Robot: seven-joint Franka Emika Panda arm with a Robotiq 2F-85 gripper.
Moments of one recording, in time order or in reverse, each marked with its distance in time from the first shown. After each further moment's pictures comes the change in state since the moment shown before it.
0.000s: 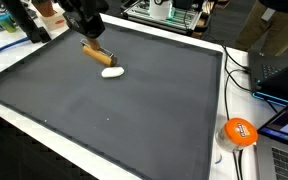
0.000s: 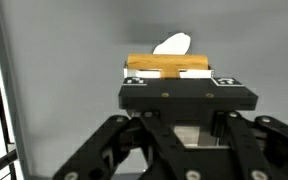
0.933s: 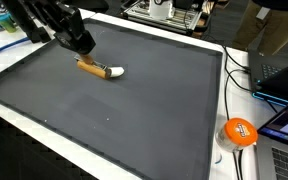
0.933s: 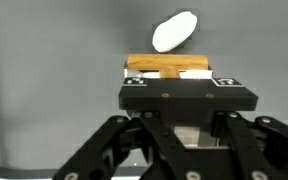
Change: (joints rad) arm -0.044 0.177 0.000 0.215 0.048 -0.025 -0.131
